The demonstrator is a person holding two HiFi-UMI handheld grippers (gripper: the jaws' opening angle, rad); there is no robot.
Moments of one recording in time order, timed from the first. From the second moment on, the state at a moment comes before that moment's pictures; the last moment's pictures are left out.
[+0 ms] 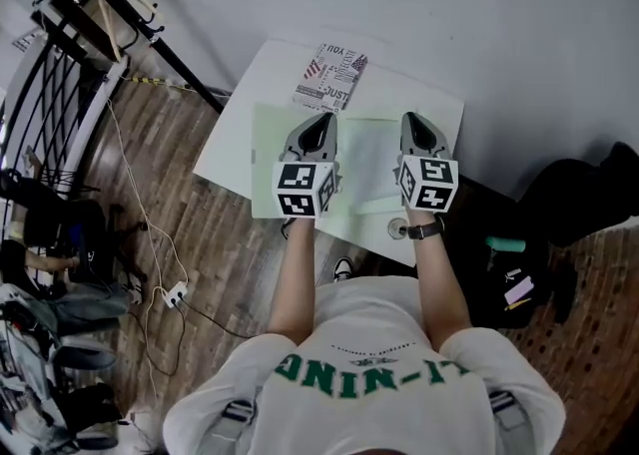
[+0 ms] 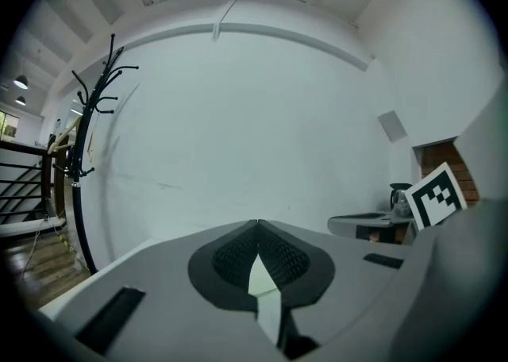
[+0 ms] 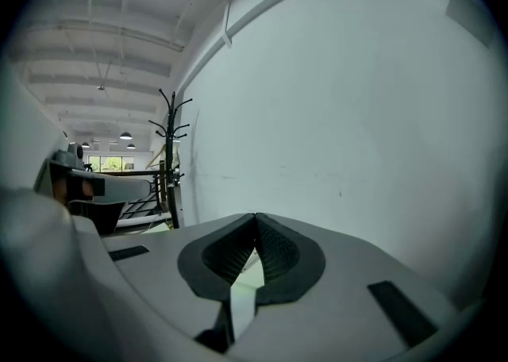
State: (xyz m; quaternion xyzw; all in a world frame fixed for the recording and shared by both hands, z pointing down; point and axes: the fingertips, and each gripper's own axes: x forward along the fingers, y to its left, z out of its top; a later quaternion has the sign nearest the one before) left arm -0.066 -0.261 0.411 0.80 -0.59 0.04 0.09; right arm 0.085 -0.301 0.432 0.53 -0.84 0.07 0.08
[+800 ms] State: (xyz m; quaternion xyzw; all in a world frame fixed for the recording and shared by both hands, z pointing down) left arm -0.037 -0.274 0.376 0.81 -0.59 0.02 0.03; right arm 0.130 -0.304 0.378 0.54 -0.84 0.03 0.05
